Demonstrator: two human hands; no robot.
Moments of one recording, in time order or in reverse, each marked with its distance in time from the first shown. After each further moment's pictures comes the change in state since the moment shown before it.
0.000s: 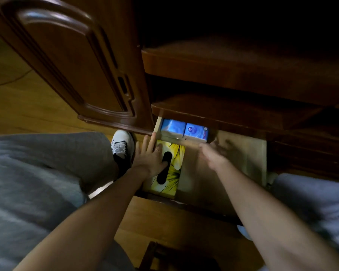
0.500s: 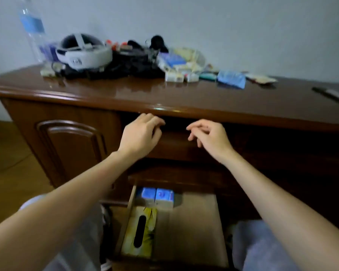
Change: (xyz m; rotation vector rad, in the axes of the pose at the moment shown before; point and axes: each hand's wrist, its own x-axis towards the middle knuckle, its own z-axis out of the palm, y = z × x) left_hand -0.096 0.110 -0.319 -0.074 1.073 0.543; right_hand -0.267 -0.229 -0.145 -0.229 0.158 -1.131
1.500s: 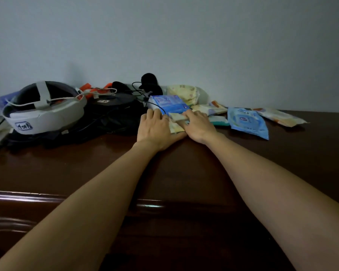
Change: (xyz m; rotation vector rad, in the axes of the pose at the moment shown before) left_hand 0.275 -0.084 0.134 0.395 -0.194 -0.135; right_hand 0.353 0.055 0.001 -0.751 -0.042 0.027
